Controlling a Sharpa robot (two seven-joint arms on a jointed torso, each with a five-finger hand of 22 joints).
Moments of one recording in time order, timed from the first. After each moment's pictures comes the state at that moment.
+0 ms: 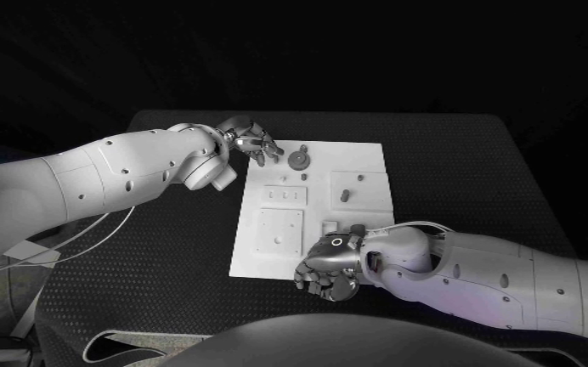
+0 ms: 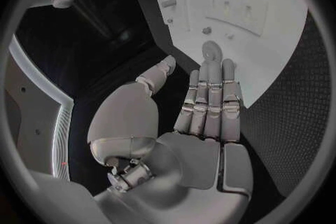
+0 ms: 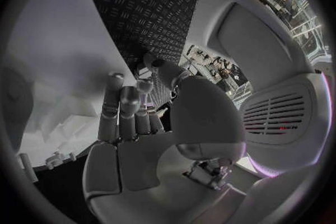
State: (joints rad) left arm 1.27 -0.66 -0.23 1.21 -0.62 -0.22 -0.04; left_hand 1.03 -0.14 0.55 -0.23 0.05 0.91 0.16 0.21 0.65 1.07 0.12 0.25 0.31 0.93 0.04 0.87 0.44 0.02 1.05 -0.06 0.08 1.02; right arm 0.97 -0.64 -0.24 1.53 -1.81 -0.06 0.17; right_hand 1.26 -0.15 0.59 -0.29 0.11 0.76 0.08 0.33 0.54 1.02 -0.02 0.95 1.21 1.13 -0.13 1.44 0.92 0.28 1.09 0.01 0.89 1.31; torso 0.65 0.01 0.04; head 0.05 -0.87
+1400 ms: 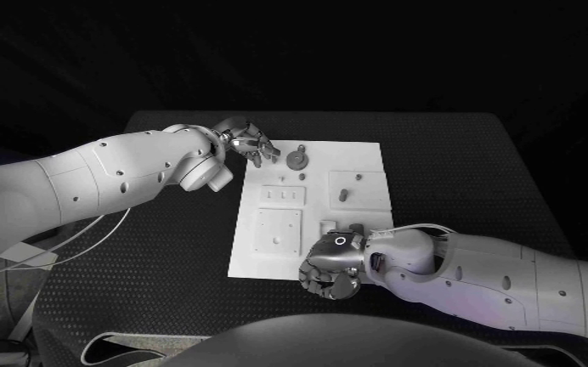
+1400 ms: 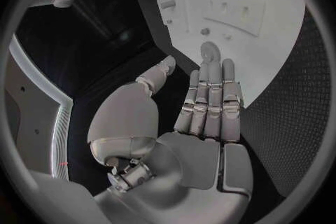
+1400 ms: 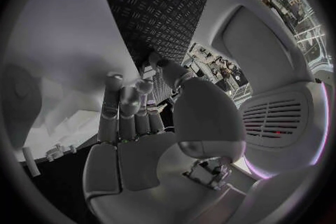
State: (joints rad) left arm 1.27 -0.66 -0.23 1.21 -0.62 -0.21 -0.04; left_hand 1.02 -0.13 0.55 -0.23 0.05 0.91 0.16 0.21 0.64 1.08 0.12 0.25 0.31 0.93 0.04 0.87 0.44 0.01 1.06 -0.06 0.08 1.02; right arm 0.96 -0.66 -0.25 1.52 -1.83 -0.14 0.19; right_hand 1.20 -0.11 0.59 -0.29 0.10 0.91 0.06 0.37 0.58 1.02 0.00 1.03 1.11 1.14 -0.11 1.45 0.90 0.26 1.11 -0.01 0.90 1.31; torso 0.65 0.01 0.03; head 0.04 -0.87
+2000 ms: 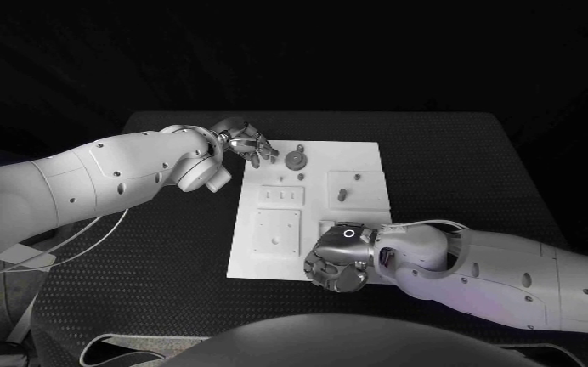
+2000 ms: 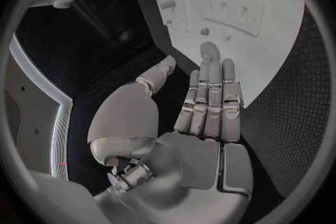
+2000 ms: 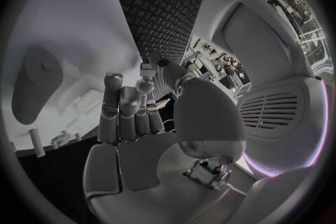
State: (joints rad) left arm 1.27 -0.67 -0.24 1.21 -0.62 -0.20 -0.04; left_hand 1.02 -0.13 0.54 -0.23 0.05 0.91 0.16 0.21 0.64 1.08 0.12 0.25 0.31 0.93 0.04 0.87 0.45 0.01 1.06 -0.06 0.08 1.02; right arm 0.99 -0.73 -0.24 1.59 -1.81 -0.18 0.15; right_hand 1.18 -0.12 0.60 -0.28 0.10 0.92 0.06 0.36 0.58 1.02 0.00 1.03 1.10 1.15 -0.10 1.45 0.89 0.25 1.11 -0.01 0.90 1.31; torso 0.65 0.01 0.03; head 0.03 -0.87
